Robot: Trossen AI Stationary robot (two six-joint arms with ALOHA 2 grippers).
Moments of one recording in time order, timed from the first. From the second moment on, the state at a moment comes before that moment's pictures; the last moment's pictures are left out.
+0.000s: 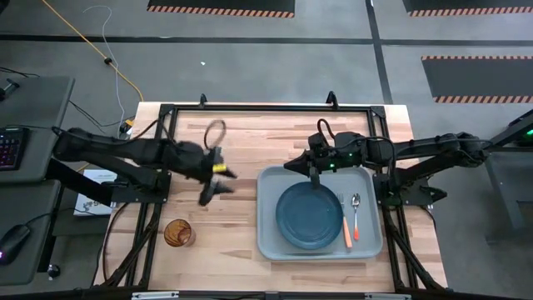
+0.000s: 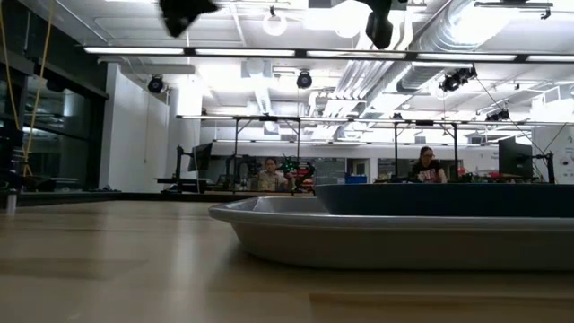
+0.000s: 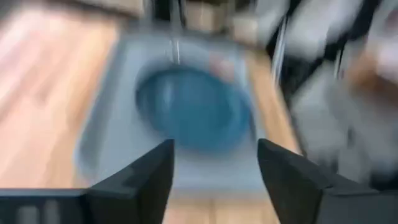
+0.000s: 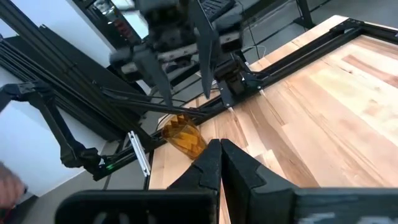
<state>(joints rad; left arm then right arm) -0.12 1.03 0.91 -0.35 0.04 -0.27 0.02 1.20 0.90 0.10 -0.06 0.55</state>
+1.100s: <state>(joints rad) -0.87 1.21 0.79 -1.00 -0.08 -0.79 0.02 1.20 0.90 0.02 -0.06 0.57</state>
